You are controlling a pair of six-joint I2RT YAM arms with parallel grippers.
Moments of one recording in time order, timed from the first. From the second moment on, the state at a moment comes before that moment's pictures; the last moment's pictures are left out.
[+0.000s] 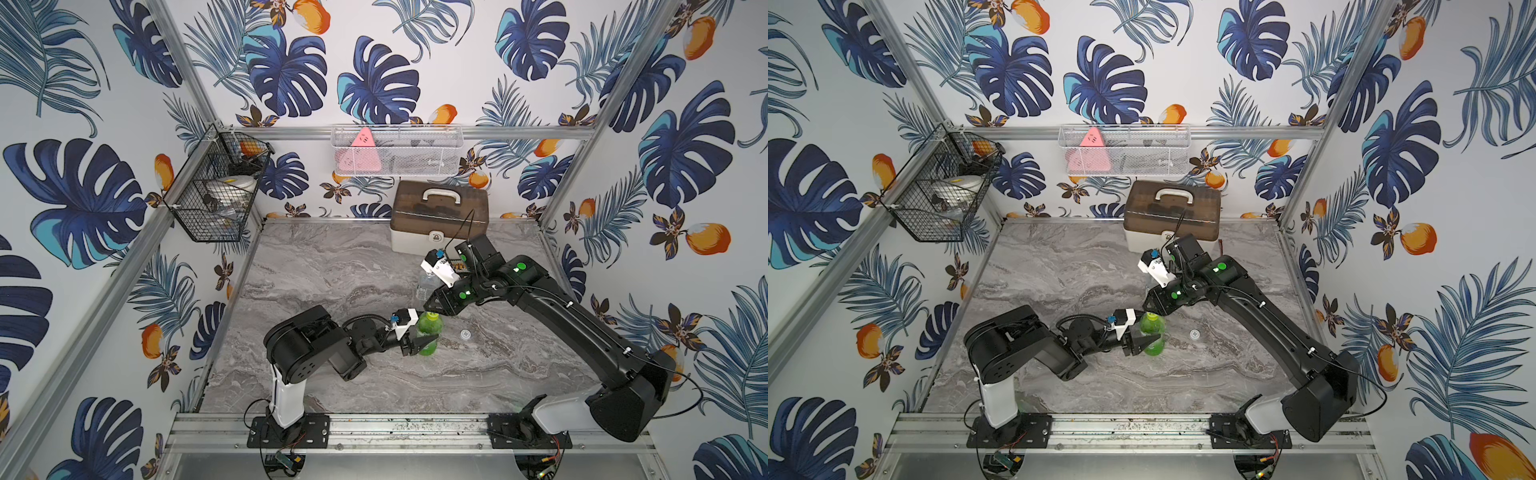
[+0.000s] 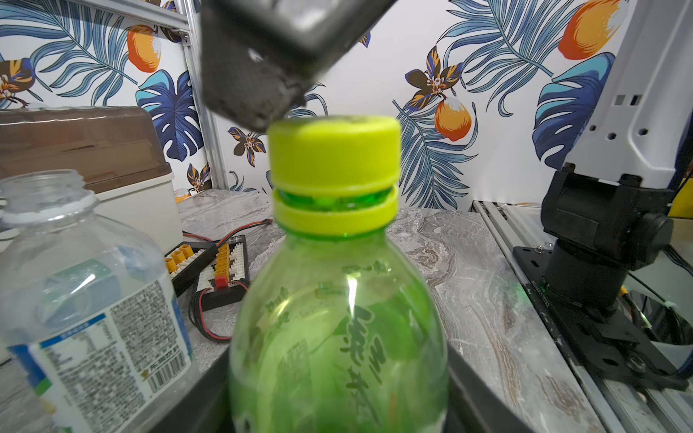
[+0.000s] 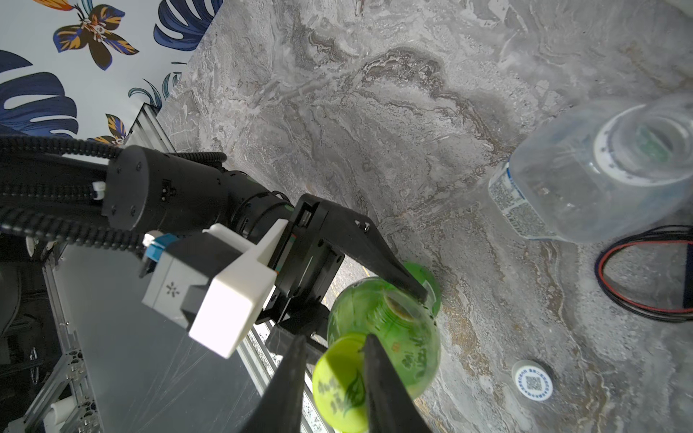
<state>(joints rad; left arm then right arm) -0.75 1.90 0.46 1.53 0.47 -0.02 0.62 1.42 1.40 -1.01 -0.43 0.02</state>
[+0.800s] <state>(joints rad) -0.75 1.90 0.46 1.53 0.48 -0.01 0.62 1.27 1.27 -1.00 -0.40 0.04</state>
